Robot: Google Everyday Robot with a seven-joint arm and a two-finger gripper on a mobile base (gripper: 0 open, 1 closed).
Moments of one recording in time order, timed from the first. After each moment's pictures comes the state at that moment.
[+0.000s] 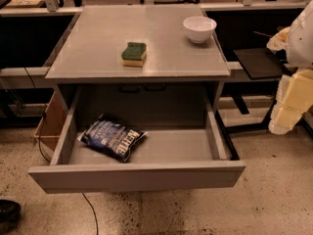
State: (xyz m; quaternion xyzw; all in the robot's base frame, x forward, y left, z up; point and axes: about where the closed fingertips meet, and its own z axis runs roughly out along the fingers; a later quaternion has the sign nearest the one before) arm 0.438 -0.217 0.976 -0.60 0.78 -0.03 0.16
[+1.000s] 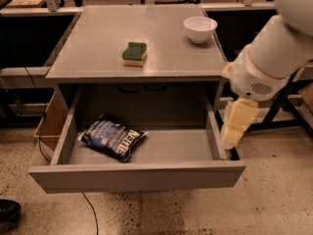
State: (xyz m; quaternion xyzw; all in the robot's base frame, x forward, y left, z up) arm 0.465 -0.152 0.895 -0.63 0.76 0.02 0.16
